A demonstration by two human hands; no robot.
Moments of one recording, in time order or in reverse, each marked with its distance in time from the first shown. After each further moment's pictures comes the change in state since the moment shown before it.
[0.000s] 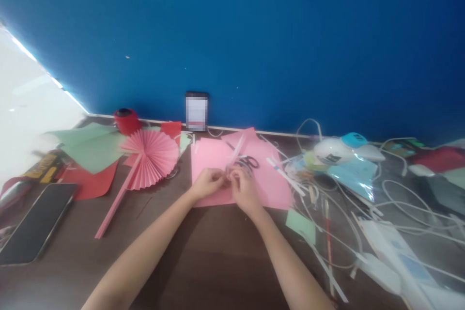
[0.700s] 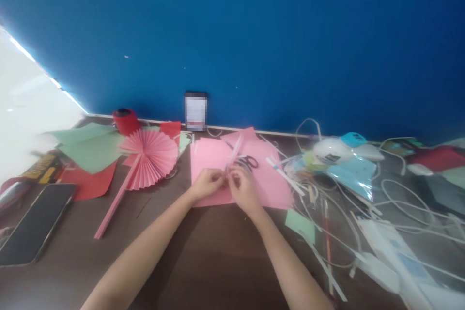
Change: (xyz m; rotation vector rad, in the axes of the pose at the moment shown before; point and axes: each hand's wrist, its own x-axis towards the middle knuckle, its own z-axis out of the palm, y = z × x) left_hand 0.000 -0.003 -0.001 0.034 -0.002 0.003; right_hand 0.002 -0.002 0.001 0.074 0.038 0.066
